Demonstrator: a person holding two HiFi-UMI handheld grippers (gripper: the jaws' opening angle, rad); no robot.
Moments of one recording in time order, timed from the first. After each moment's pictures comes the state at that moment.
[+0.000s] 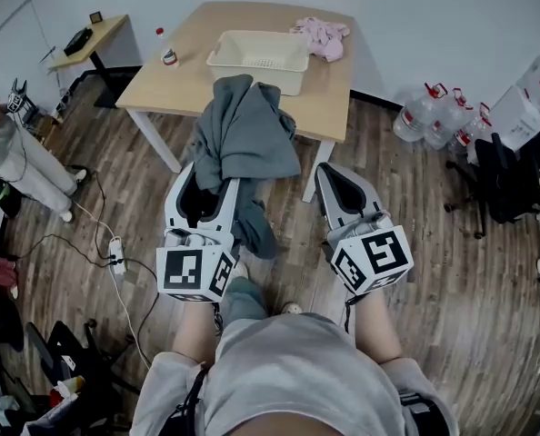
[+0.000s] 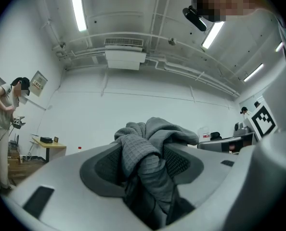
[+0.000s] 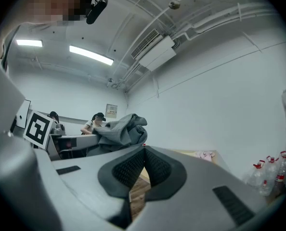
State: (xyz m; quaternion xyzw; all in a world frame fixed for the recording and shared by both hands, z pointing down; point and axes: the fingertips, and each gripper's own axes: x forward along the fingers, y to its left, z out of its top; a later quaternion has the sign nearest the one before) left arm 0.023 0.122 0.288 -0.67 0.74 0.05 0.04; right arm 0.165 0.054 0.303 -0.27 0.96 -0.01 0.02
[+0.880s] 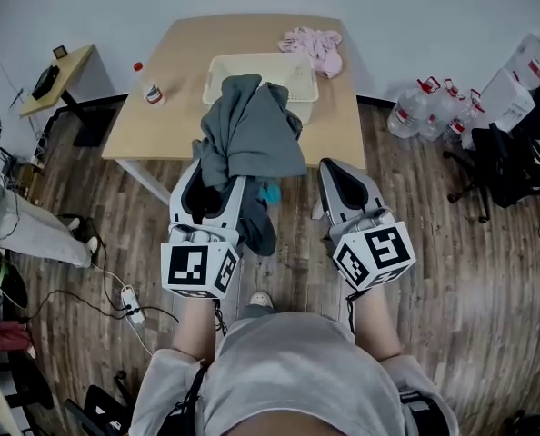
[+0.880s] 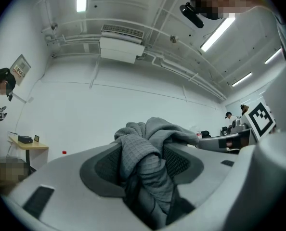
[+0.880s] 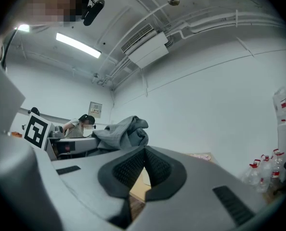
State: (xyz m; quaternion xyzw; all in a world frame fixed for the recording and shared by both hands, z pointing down) left arm -0.115 -0.016 0.286 -0.74 0.67 0.04 0.04; right arm 0.031 -0.061 0.297 -0.35 0.94 -0.02 0.03
